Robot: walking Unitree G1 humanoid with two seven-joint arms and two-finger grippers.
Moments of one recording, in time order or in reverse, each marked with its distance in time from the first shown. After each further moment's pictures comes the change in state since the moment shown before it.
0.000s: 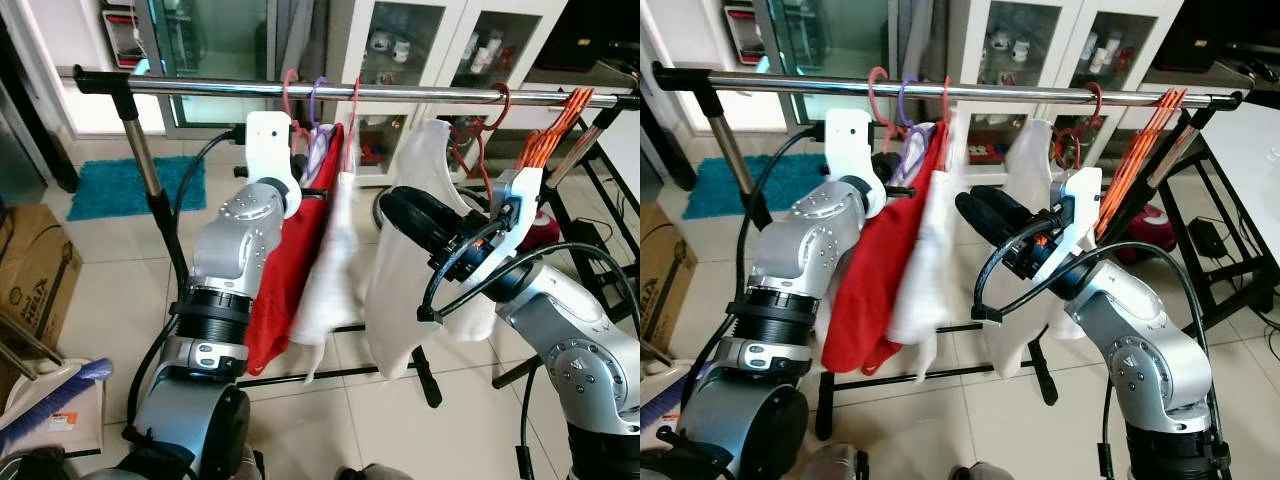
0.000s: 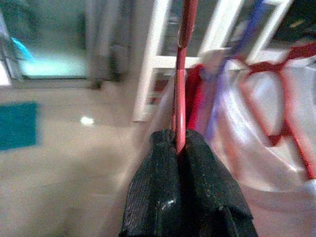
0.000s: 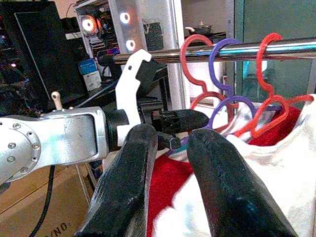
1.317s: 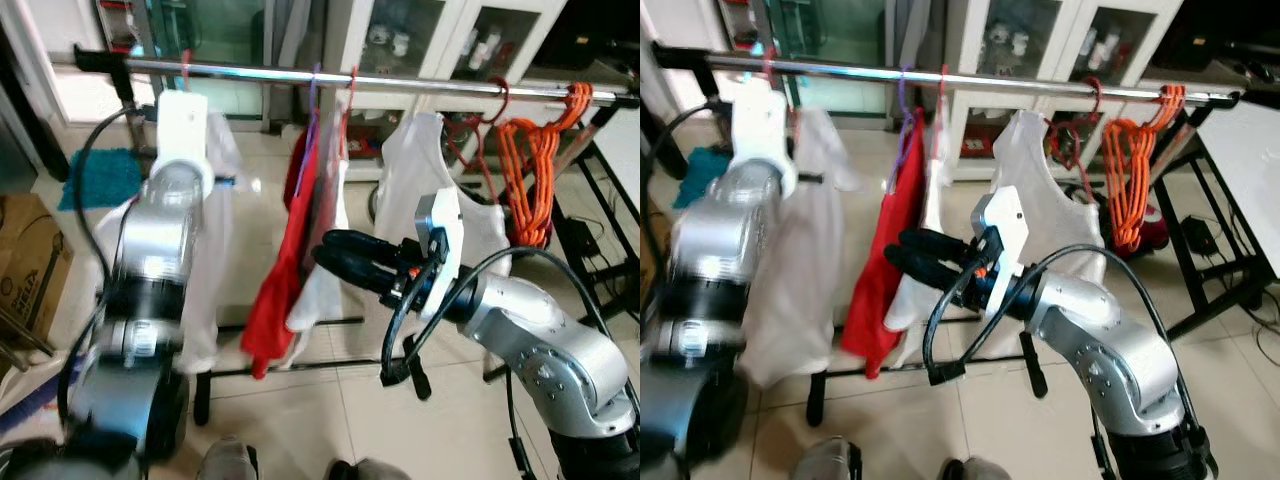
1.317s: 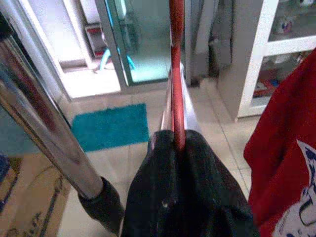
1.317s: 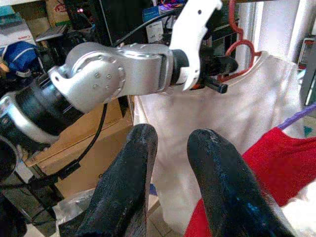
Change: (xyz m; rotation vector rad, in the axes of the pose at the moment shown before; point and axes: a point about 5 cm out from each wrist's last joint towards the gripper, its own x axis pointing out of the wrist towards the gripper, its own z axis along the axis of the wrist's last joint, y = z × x) left arm -0.011 0.082 0.008 0.202 0.016 0.311; right arm 0.021 0.042 -0.019 -0.010 0.170 0.283
